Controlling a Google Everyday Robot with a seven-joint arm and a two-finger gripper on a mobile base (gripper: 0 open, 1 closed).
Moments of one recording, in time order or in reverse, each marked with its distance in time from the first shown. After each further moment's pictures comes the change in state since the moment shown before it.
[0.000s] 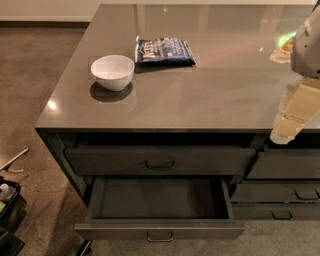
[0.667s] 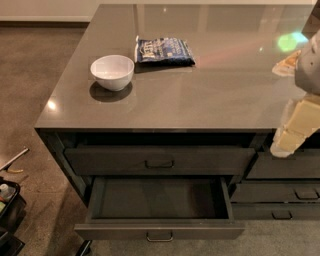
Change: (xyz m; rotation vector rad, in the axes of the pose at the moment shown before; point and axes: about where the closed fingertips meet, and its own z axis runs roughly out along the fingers) arm 0.008 0.013 0.015 -0.016 -0.053 0.026
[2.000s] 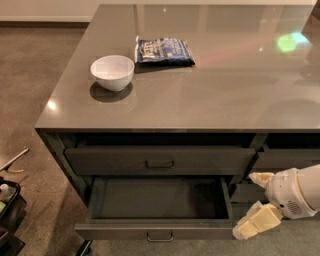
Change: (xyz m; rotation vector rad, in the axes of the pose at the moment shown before) arm 0.078 0.121 0.213 -0.259 -0.346 0.405
